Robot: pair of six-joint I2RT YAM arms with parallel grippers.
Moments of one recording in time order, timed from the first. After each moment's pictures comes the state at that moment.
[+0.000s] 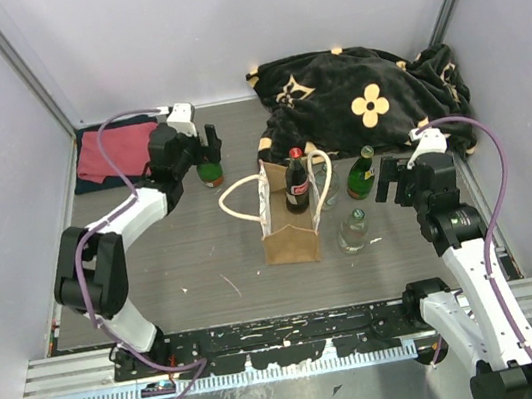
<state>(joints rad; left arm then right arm) -0.35 1.67 1.09 0.33 0.01 -0.09 0.04 0.71 0.74 -0.56 0.14 0.16</state>
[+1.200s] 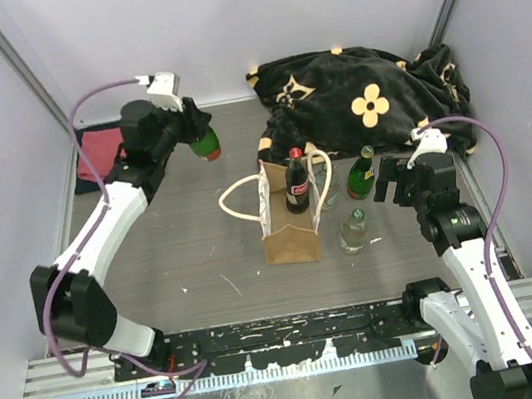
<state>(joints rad) -0.36 1.54 1.26 0.08 0.13 -0.10 0.04 0.71 0.74 -0.56 0.12 0.19</state>
